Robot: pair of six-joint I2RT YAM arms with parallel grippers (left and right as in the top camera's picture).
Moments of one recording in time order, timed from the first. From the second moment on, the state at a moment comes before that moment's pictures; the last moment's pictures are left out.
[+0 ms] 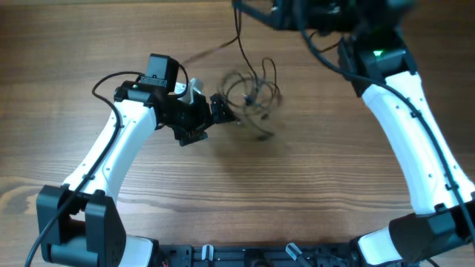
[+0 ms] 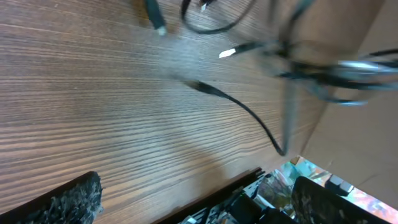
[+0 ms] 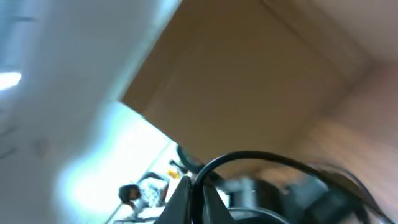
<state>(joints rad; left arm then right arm) -0.20 1.61 1.19 -0.91 0.68 -0.52 0.30 1.66 1.72 0.29 -1.18 1.24</state>
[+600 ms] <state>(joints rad) -0.20 1.61 1.19 -0.82 0.52 -0.67 0.24 1.63 1.77 -1.22 -0.41 0.54</state>
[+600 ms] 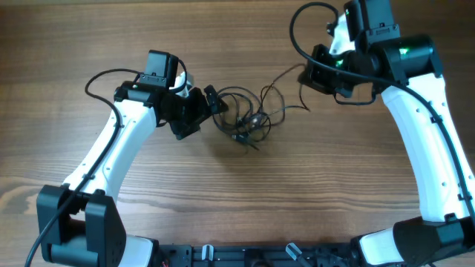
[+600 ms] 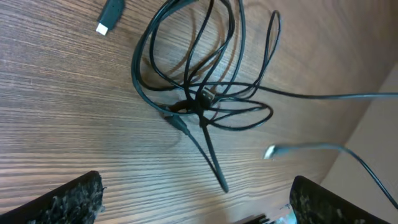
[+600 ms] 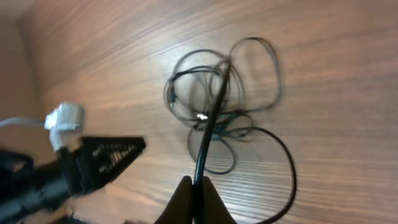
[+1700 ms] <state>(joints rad) -0.37 1.69 1.19 -0.66 0.51 -0.74 0.24 1.80 2.57 -0.93 -0.97 0.76</state>
